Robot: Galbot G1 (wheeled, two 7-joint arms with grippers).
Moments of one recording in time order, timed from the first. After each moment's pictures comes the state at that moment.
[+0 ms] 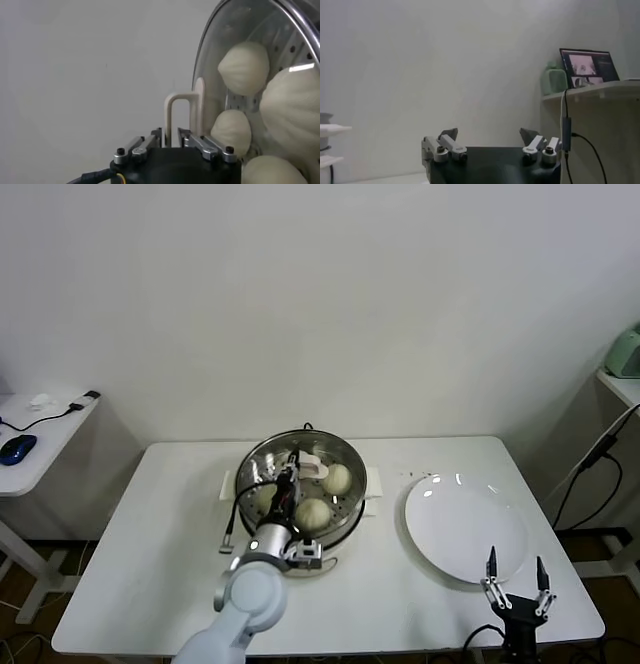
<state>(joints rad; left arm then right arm) 1.07 -1.32 -0.01 -1.86 1.40 0.43 0.19 -1.61 1.39 0.61 1.64 0.24 0.70 0.16</state>
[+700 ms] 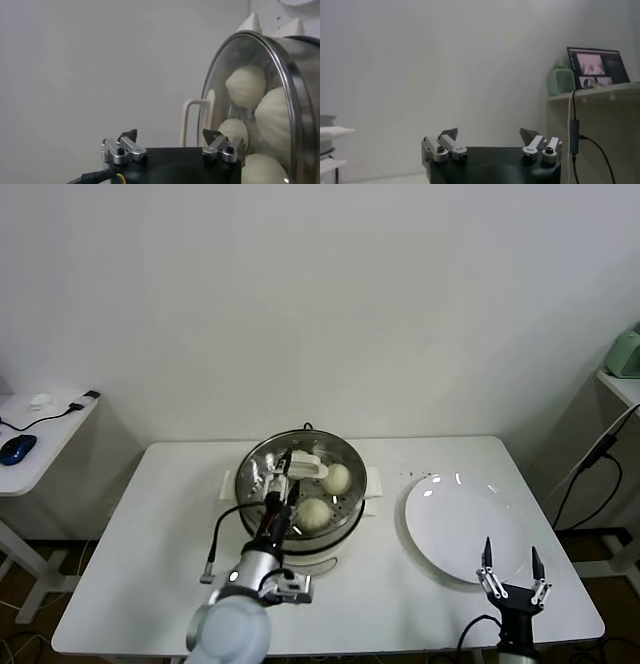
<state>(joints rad) 1.23 -1.24 -0.04 -2.08 1.28 0.42 0.15 -1.60 1.37 0.59 1.68 0.24 0.61 0.18</state>
